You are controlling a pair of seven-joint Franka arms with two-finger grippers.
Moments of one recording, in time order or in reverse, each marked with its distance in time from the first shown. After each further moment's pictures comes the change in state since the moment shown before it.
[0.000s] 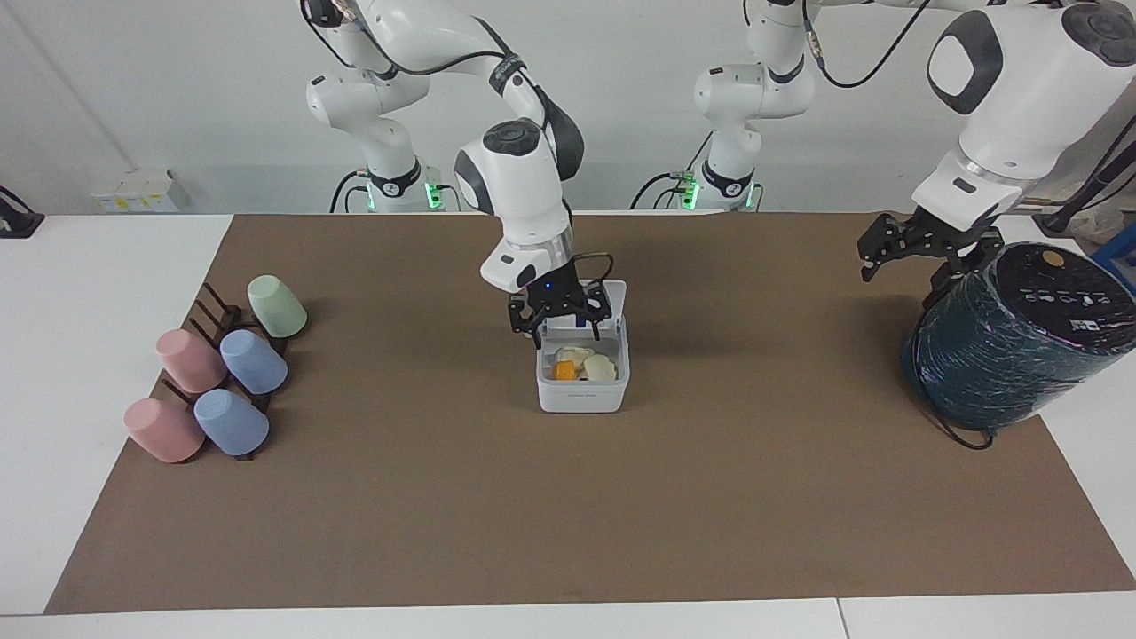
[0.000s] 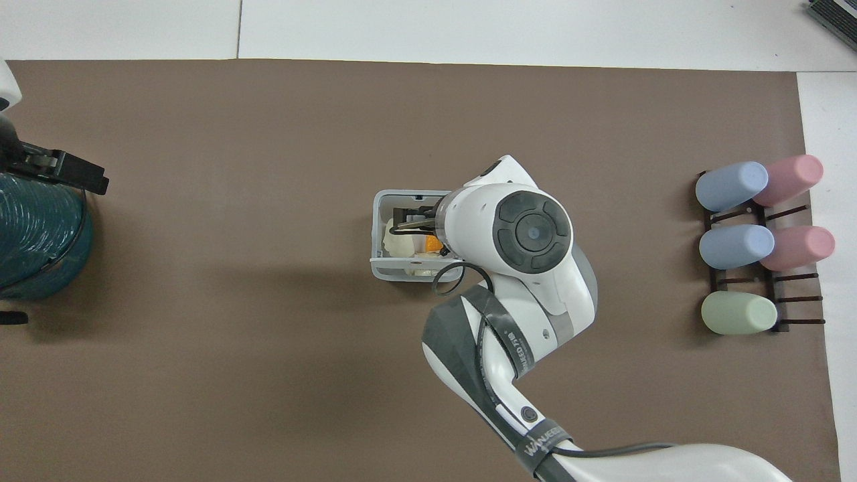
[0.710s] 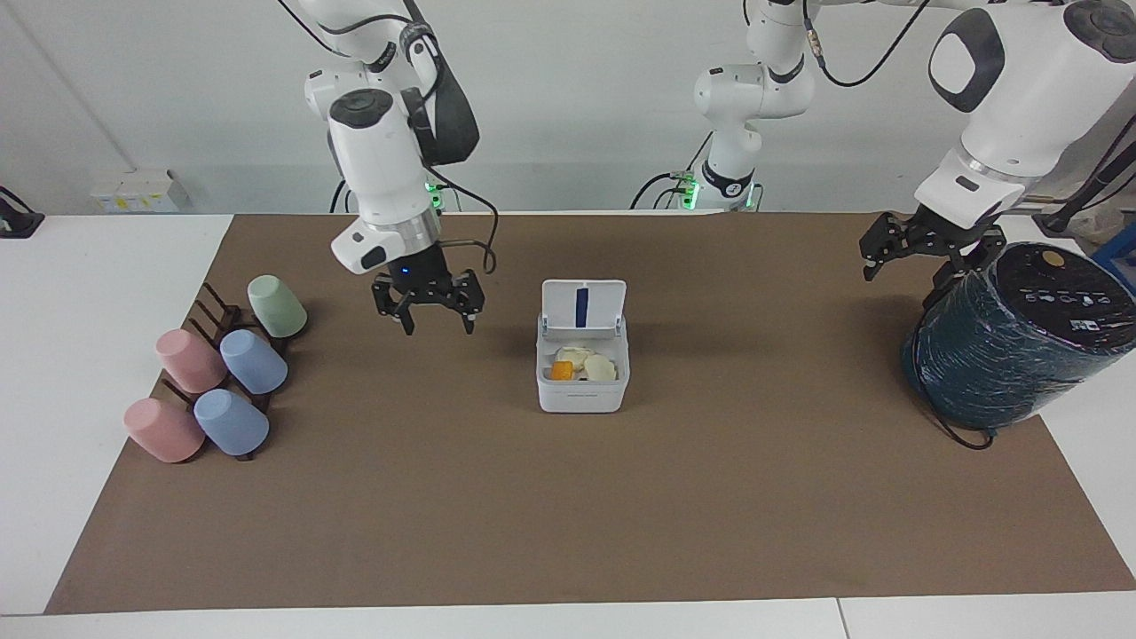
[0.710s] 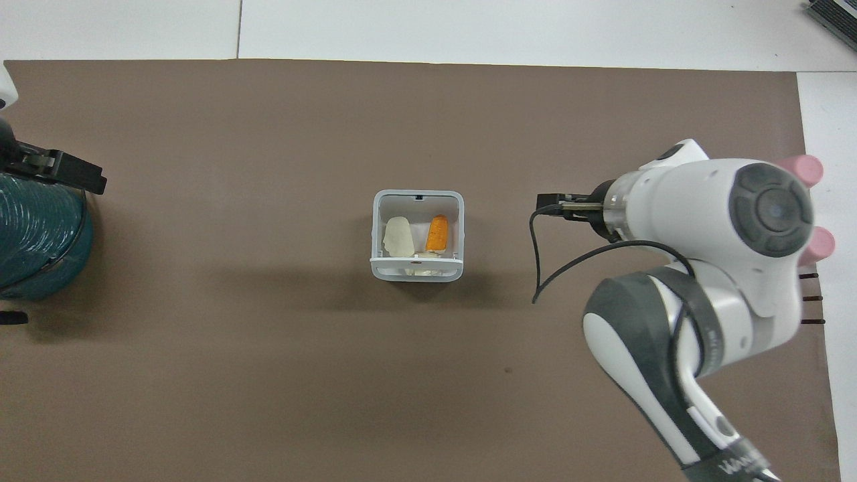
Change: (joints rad) left arm 0.000 -0.003 0.000 -0.003 0.001 0.004 -0.002; right arm -0.289 -0.282 -0.006 -0.186 -0.004 -0.165 -0.200
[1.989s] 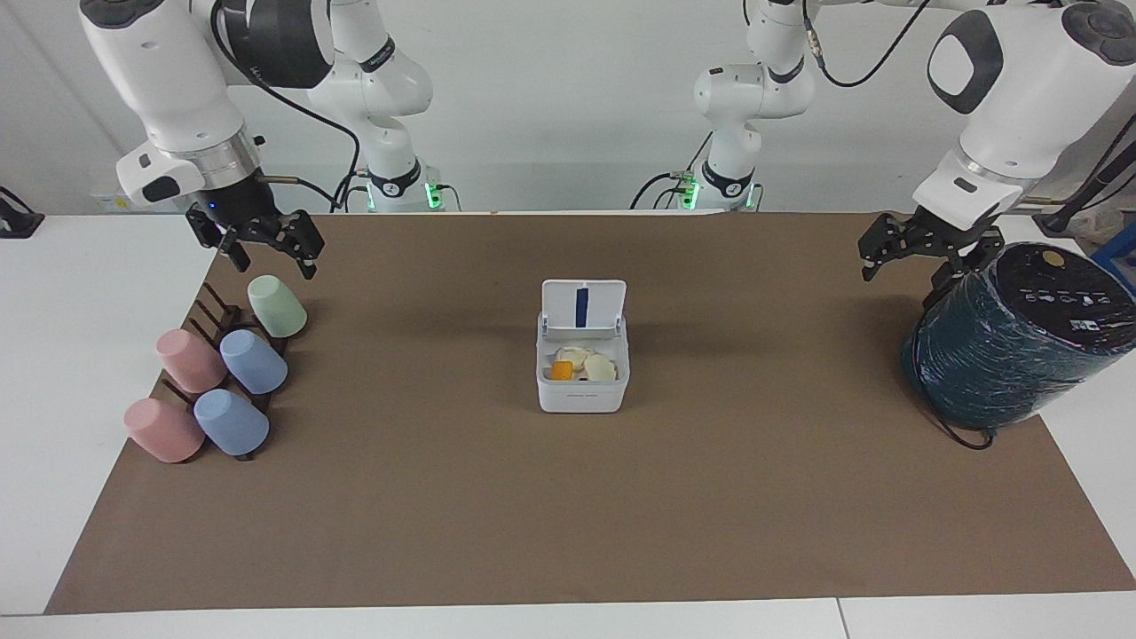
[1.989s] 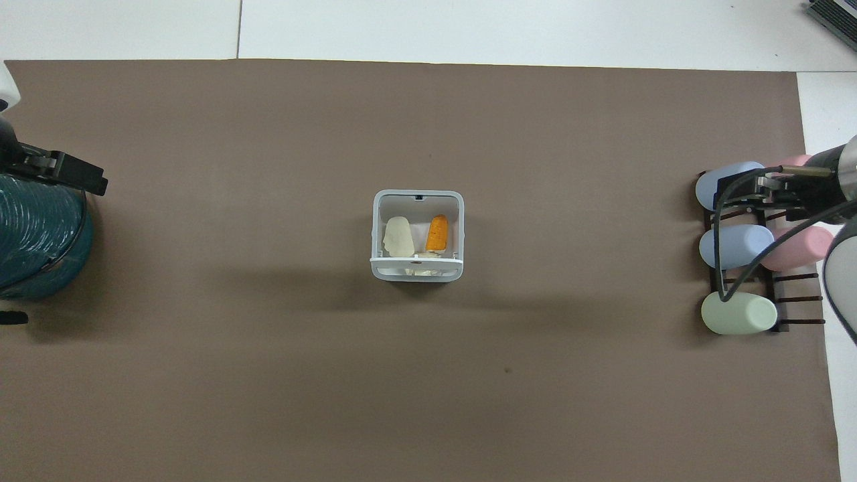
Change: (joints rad) left arm 0.000 0.000 0.001 -0.005 0.000 0.000 0.000; right arm -0.243 -0.008 0.001 0.295 -0.054 -0.486 -0.176
